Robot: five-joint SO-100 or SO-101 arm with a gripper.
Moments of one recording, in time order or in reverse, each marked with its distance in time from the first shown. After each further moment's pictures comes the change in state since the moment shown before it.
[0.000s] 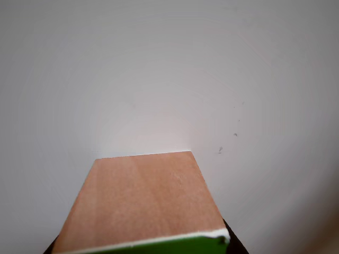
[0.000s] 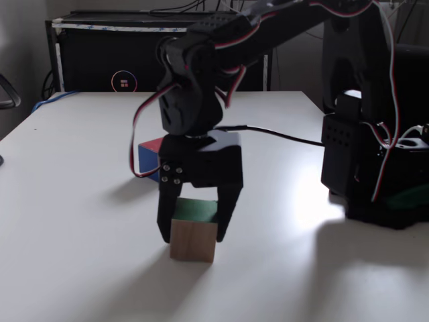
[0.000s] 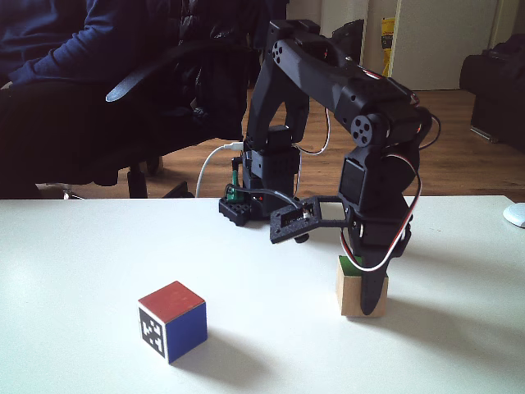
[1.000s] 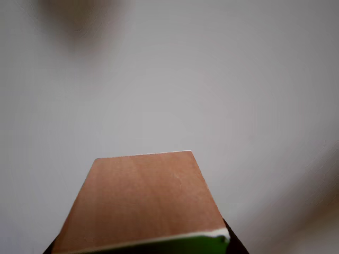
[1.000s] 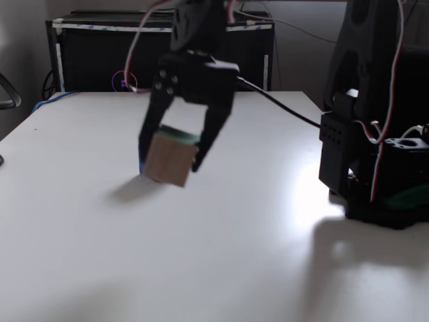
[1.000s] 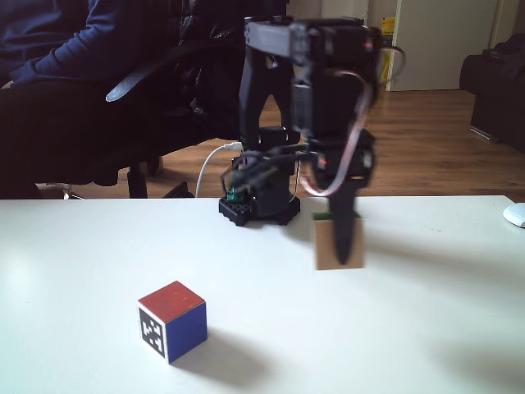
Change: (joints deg) arm 11.7 19.6 -1.1 6.1 -8.7
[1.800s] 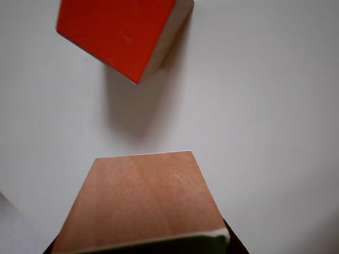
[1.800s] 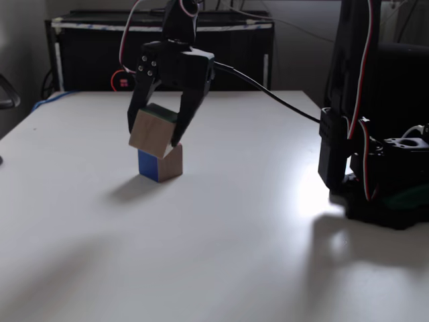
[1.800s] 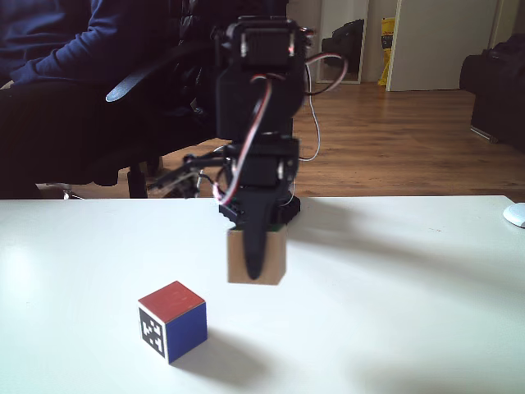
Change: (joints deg) arm 17.8 -4.7 -4.8 -0.4 -9.7
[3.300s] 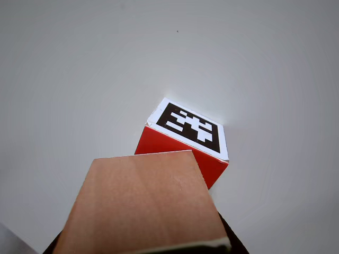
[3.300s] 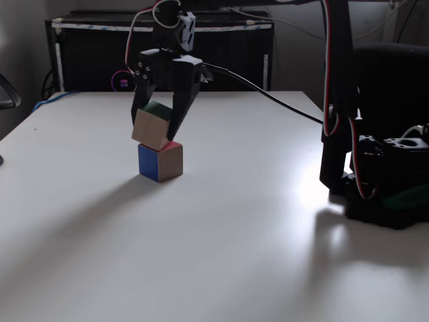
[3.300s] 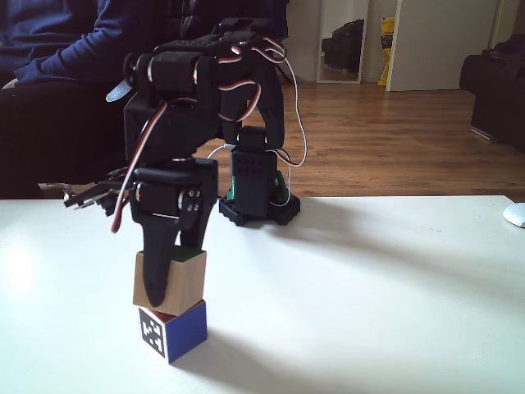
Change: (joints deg) arm 16.3 -14.0 -10.3 -0.4 -8.2
